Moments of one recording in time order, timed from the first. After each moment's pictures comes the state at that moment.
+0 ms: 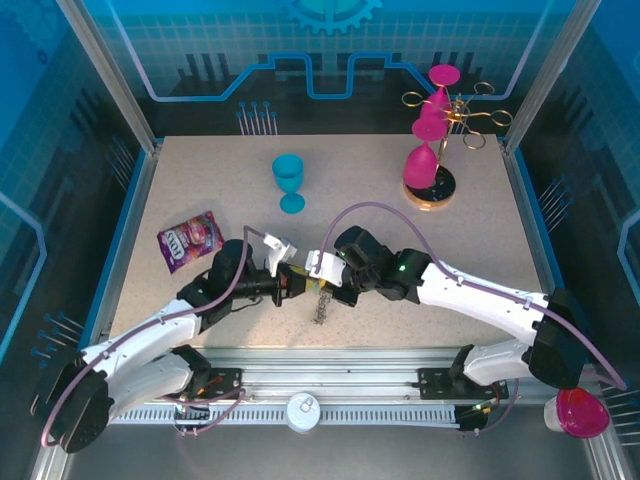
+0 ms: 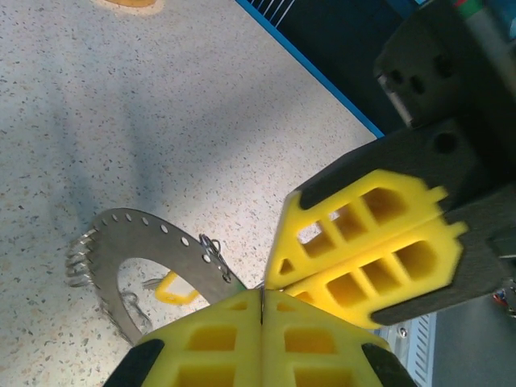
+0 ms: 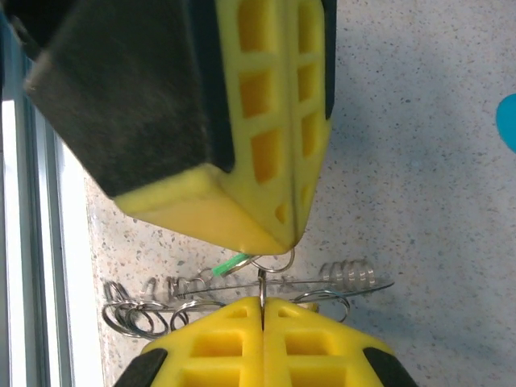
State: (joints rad) left arm -0.57 0.97 0.47 0.07 0.60 -0.35; right arm 0.95 1.33 0.98 -0.51 -0.13 -0.37
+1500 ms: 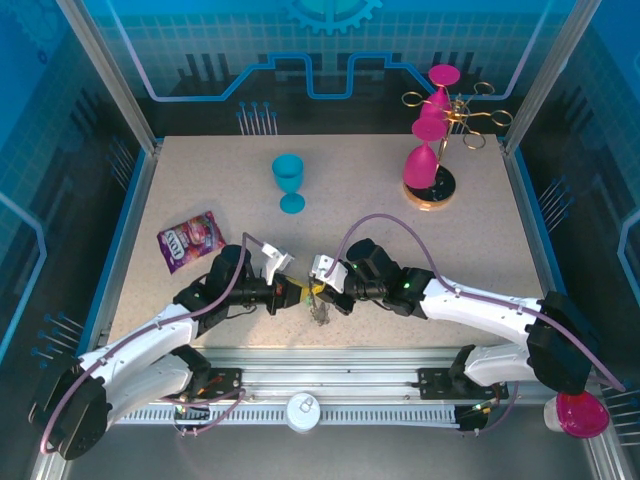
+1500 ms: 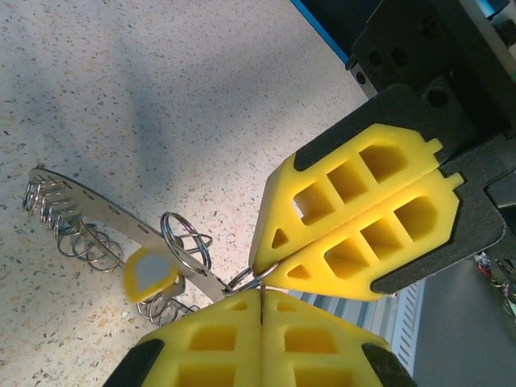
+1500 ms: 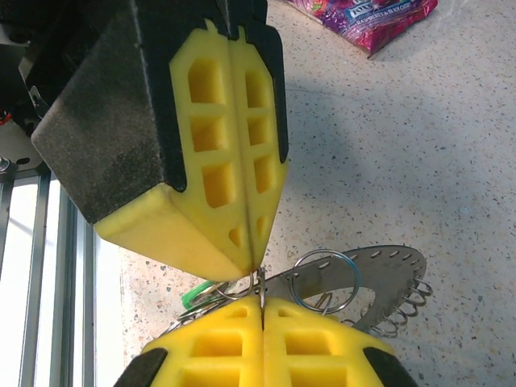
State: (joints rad) left arm -0.55 0.94 0.43 -0.02 0.65 -0.35; right arm 0.93 1.28 0.75 -0.11 -0.27 -0.25
